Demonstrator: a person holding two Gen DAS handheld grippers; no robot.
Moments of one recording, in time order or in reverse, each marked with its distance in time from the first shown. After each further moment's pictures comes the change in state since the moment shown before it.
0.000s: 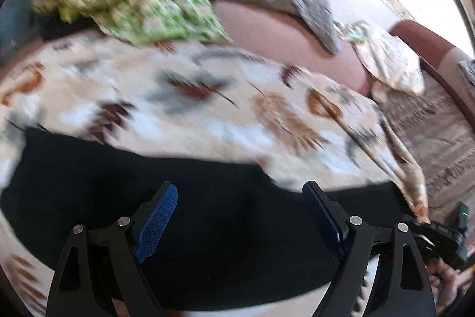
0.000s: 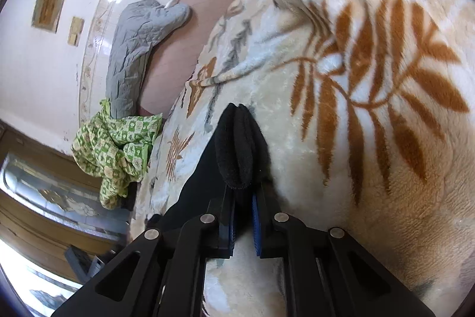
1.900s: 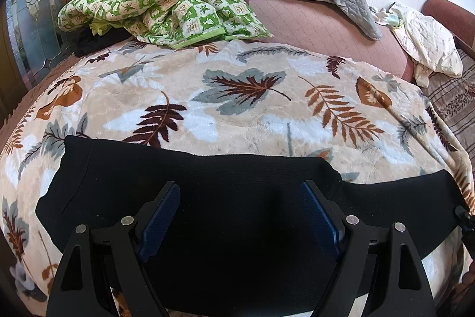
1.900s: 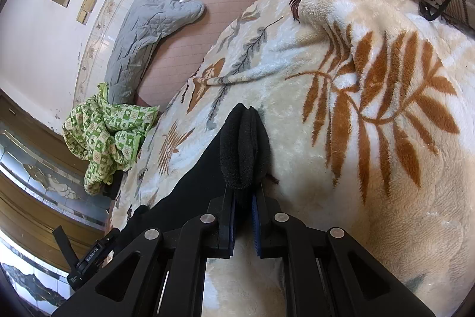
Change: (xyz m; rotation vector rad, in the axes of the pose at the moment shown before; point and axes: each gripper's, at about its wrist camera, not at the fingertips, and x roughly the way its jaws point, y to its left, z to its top) left arm 0.016 -0.009 -0.009 0.079 0.026 0.223; right arm -0.007 0.015 -0.006 -0.109 -0.018 -0.059
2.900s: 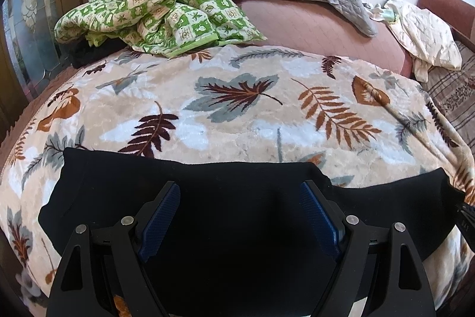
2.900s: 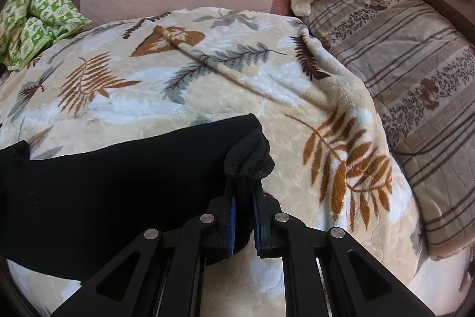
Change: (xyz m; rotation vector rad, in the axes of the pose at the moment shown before) left arm -0.001 -0.017 0.003 0.053 -0.014 0.022; right arm 0.065 0.123 -0.031 -0.539 -0.001 -0.800
